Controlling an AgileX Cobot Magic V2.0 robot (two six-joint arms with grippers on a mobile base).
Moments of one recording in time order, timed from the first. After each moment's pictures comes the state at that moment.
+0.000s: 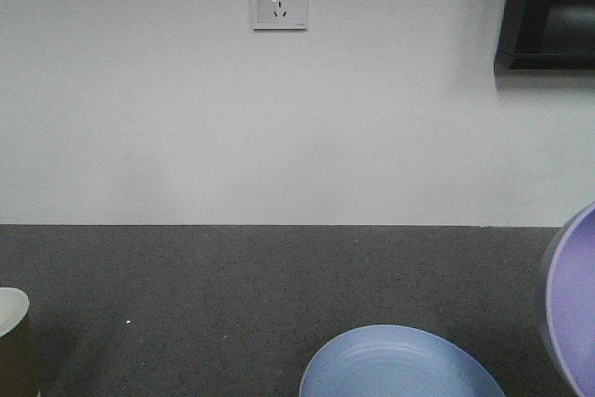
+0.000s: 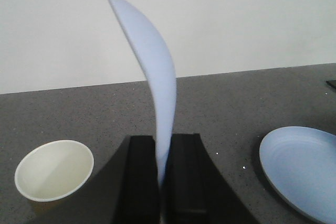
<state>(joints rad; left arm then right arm) -0.29 0.60 -0.89 -0.06 0.63 -0.06 0.01 0.53 -0.89 0.15 0.69 -0.06</state>
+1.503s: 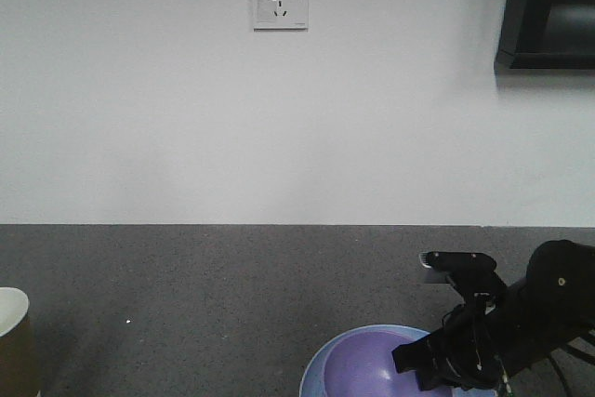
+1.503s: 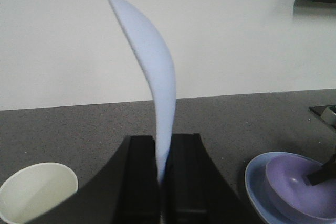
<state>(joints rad) -0.29 0.60 -0.89 -0.11 0.56 -0.06 0.19 1.64 -1.13 0.31 0.72 -0.17</state>
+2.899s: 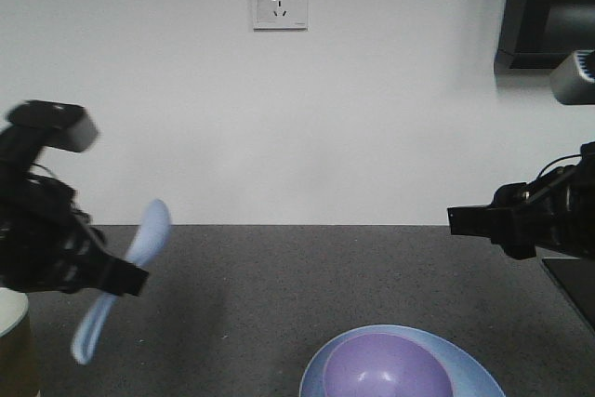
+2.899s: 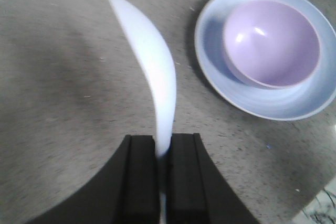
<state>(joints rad) -0.36 1.40 -1.48 -0.36 1.15 0.28 0.19 1.13 -1.29 0.28 0.83 -0.18</state>
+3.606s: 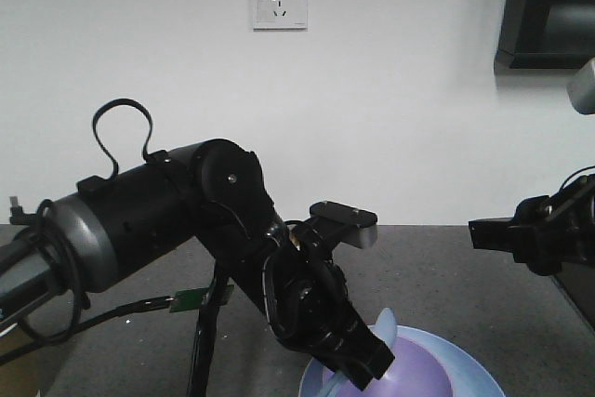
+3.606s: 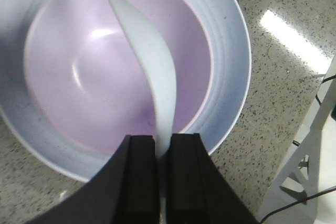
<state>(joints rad) -0.70 1.93 -1.87 -0.45 1.24 0.27 0.19 1.11 -1.29 0.21 0.87 -0.18</state>
